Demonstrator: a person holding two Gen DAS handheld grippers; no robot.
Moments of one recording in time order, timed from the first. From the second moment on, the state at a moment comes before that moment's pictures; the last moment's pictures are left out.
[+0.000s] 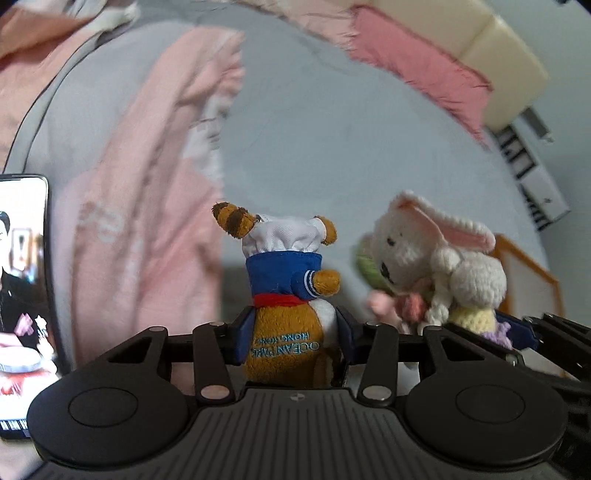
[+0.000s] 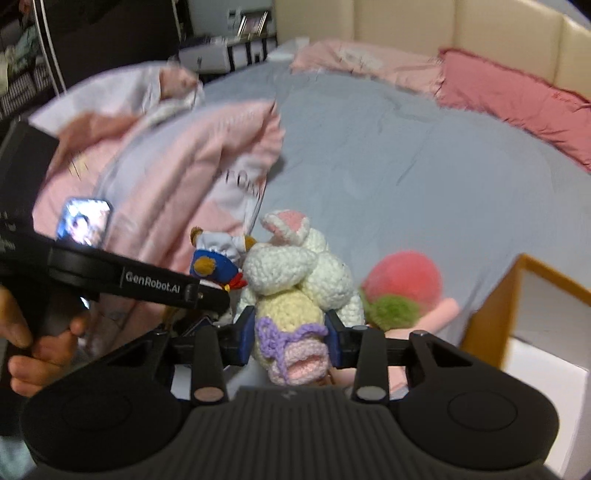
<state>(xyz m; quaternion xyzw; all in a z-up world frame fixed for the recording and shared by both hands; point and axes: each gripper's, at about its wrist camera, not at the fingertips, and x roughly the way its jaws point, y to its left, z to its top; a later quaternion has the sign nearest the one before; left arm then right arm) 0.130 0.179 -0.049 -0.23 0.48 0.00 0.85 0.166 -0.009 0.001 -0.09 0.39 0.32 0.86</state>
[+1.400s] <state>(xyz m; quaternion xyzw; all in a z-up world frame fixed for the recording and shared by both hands) 0.177 -0.081 -0.020 -0.07 0.50 -0.22 0.83 0.111 -0.274 0.014 0.09 0.37 0.14 0.91</state>
